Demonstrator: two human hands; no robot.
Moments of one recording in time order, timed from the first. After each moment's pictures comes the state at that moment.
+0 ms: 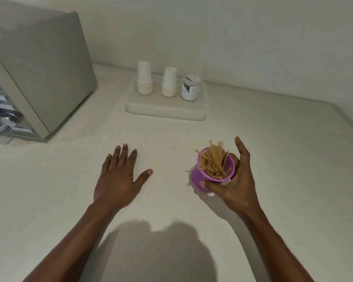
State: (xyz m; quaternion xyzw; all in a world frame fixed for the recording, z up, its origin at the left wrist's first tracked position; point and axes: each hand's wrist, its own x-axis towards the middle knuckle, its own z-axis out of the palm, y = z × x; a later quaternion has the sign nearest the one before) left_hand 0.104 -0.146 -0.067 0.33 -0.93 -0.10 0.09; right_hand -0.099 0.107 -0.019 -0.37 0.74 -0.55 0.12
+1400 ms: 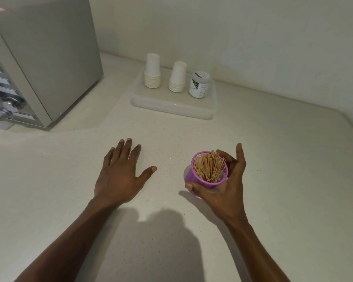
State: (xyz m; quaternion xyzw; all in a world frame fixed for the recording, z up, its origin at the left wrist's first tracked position) left_hand 0.102 -0.147 -0.061 0.34 -0.93 -0.09 0.11; right_hand -0.072 0.078 -0.032 -0.34 0.75 -0.56 0.09
